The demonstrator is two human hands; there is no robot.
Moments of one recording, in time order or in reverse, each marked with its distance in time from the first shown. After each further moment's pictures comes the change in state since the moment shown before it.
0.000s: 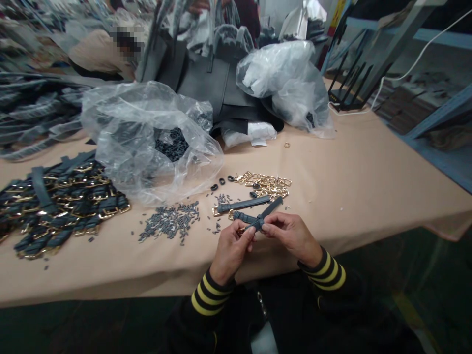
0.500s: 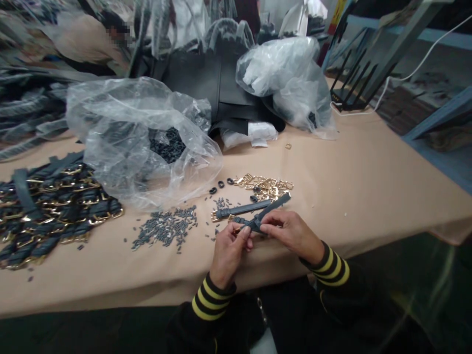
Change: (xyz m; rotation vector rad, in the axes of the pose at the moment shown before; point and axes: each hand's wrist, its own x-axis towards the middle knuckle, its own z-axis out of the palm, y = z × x) left_hand 0.014 -0.009 -0.004 -0.145 0.104 -0.059; right_hand 0.022 -0.022 -0.007 -0.396 -0.073 -0.110
